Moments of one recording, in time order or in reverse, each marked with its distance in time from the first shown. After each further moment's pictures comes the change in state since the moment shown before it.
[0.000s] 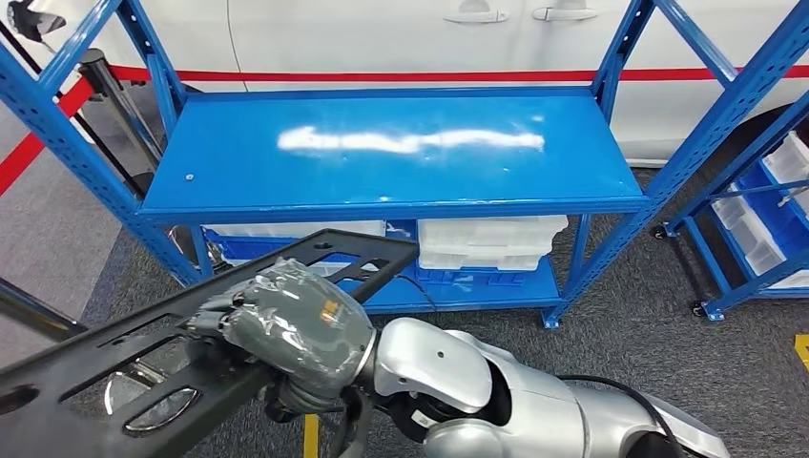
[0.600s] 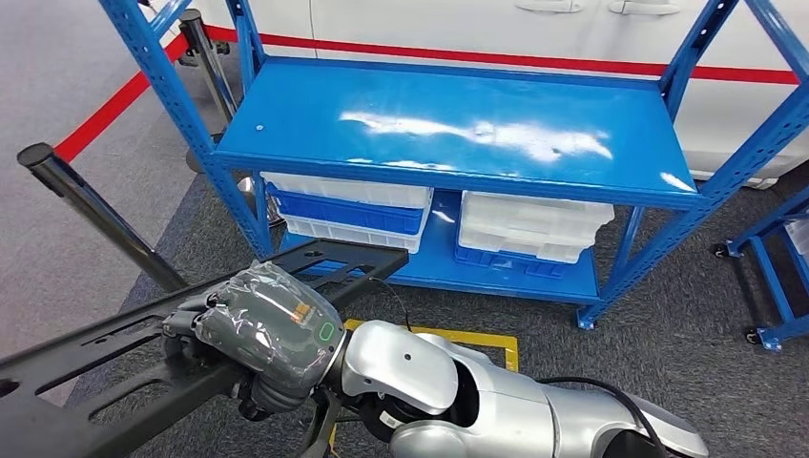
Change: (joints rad) left arm 0.003 0.080 0.004 0.067 -0.007 0.001 -0.009; right arm 0.003 0.068 0.035 0.089 0.041 -0.041 0.002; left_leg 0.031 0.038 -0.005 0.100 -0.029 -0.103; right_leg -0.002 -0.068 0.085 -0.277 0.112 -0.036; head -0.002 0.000
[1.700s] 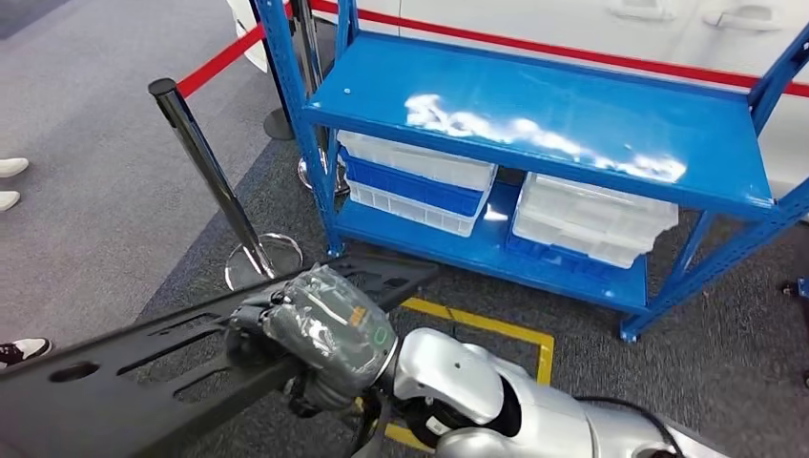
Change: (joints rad) left arm 0.048 -0.053 0.019 0.017 0.062 0.054 -0.051; right arm 0.092 -0.119 -0.038 -0.106 0.015 -0.016 0.014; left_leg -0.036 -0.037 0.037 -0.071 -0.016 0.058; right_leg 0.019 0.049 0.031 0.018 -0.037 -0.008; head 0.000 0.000
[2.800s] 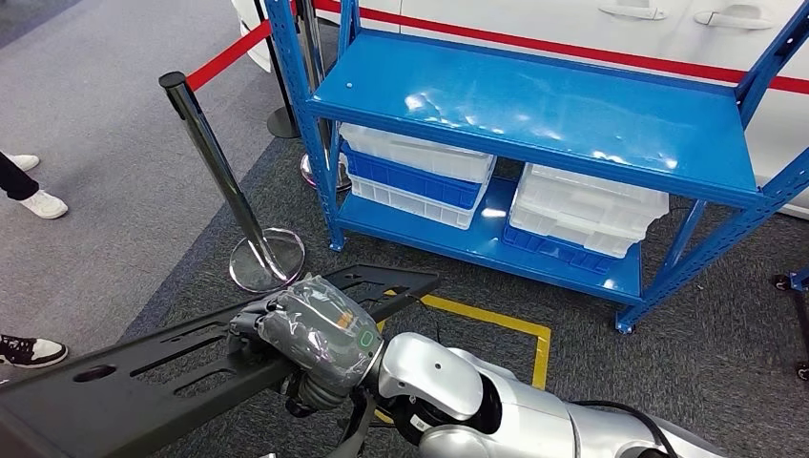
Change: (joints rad) left arm 0.014 0.033 0.030 0.001 -0.016 0.010 -0.016; right arm 0.004 0.012 0.038 0.094 0.007 -0.030 -0.011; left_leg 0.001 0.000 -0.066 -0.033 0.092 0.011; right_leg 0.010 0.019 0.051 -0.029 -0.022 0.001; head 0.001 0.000
